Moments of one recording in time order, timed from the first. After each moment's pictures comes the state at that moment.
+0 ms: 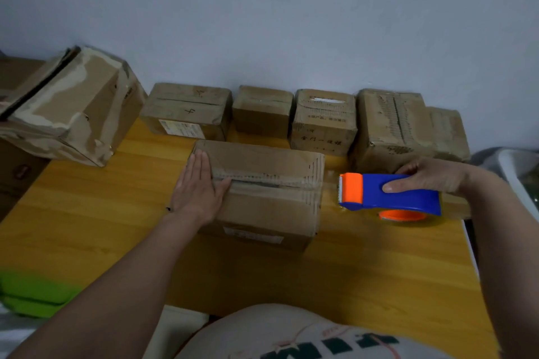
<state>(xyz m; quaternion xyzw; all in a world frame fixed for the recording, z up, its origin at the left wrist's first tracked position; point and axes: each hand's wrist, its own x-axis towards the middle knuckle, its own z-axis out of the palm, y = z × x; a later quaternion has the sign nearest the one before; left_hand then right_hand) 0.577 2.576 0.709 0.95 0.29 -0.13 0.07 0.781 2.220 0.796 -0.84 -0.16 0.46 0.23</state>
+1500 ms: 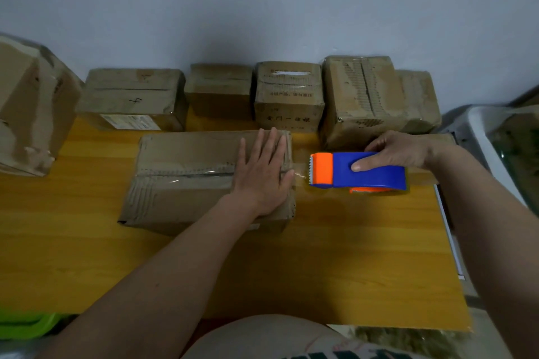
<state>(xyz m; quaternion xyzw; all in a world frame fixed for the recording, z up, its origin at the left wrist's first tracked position) 0.674 2.448 0.694 0.99 0.01 -0.10 0.08 0.801 2.212 0.773 -0.85 -0.11 0.45 0.26</state>
